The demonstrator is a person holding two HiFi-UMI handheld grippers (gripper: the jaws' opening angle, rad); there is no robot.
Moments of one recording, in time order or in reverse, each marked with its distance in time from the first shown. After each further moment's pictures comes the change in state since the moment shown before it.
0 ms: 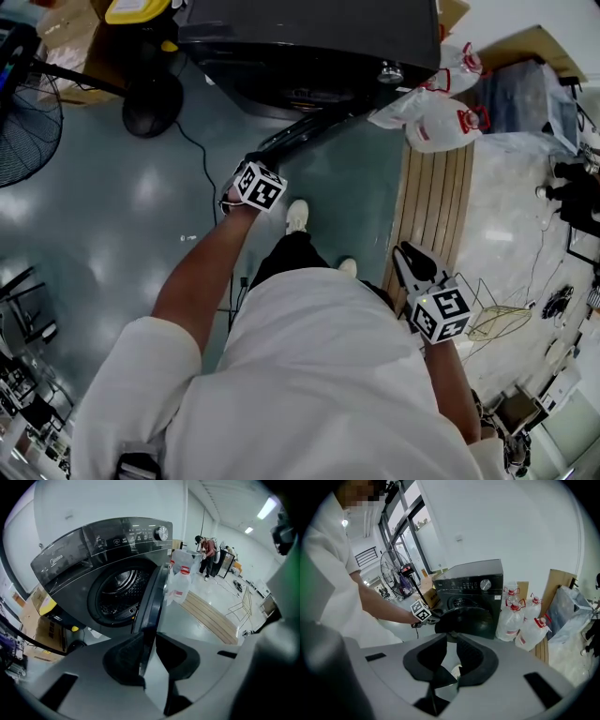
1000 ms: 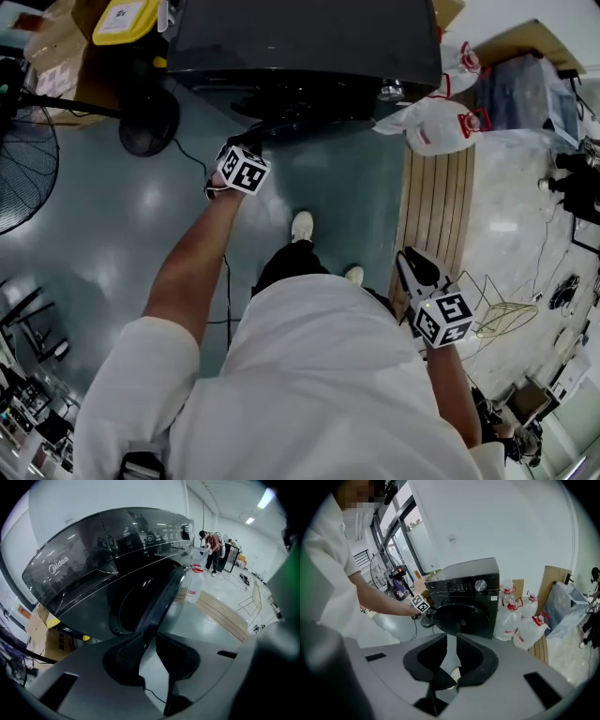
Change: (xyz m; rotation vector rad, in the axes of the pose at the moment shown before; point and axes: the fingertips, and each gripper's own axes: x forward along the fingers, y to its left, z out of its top) left arm 0.029 0.113 0.047 0.059 0.002 0.090; right arm 0.030 -0.019 0.026 0.066 -0.003 -0.046
